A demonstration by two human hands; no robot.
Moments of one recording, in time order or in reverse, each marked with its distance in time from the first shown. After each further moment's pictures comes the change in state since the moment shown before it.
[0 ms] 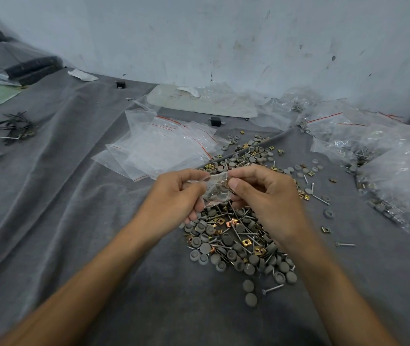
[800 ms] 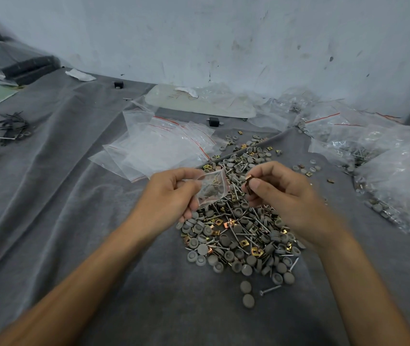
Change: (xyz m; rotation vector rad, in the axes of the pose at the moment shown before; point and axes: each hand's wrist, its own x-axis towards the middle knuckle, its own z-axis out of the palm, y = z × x) left_hand 0.001 0.003 -0.001 -0.018 0.051 -0.005; right_hand 0.005 0.008 -0.042 0.039 -0.167 0.016
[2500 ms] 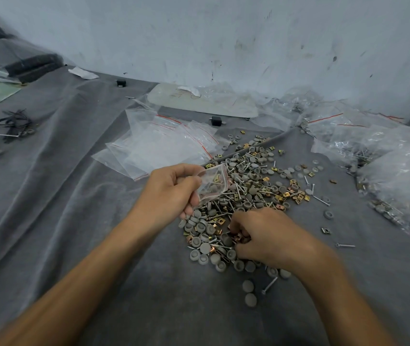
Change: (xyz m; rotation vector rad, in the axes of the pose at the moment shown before) left_hand 0.000 0.008 -0.002 -0.015 0.034 -0.011; right_hand -0.006 0.003 0.036 -1.240 -0.456 0.209
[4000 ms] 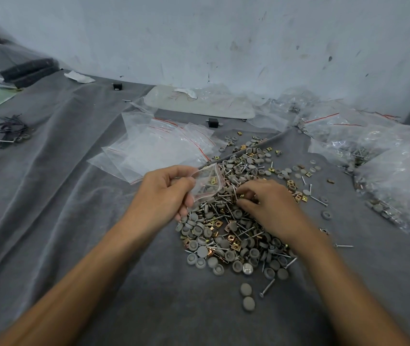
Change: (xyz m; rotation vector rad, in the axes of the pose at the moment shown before) left_hand 0.006 -0.008 -0.004 -0.026 0.013 -0.012; right_hand 0.034 0.042 0.005 0.280 0.437 0.049
